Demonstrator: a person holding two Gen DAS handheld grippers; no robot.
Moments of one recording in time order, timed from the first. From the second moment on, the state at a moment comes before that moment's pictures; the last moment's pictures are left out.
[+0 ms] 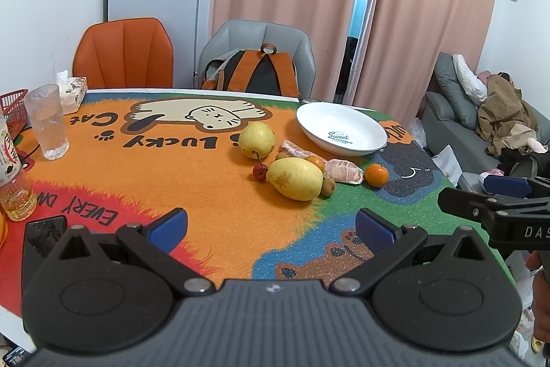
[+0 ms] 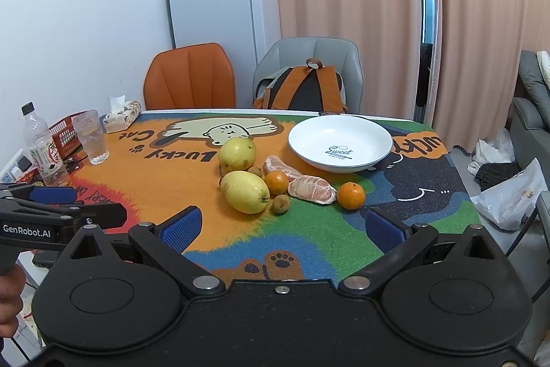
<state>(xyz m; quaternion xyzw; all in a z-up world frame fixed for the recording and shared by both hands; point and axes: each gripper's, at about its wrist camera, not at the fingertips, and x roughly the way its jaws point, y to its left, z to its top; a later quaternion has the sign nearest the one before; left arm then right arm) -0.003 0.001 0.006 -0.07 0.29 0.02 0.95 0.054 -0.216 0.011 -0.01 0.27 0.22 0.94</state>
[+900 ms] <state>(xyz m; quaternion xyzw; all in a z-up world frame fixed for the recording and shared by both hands) 0.016 0.003 -0.021 -0.11 0.29 0.00 0.95 0.082 -0.232 -0.018 0.03 0.28 0.23 0.93</state>
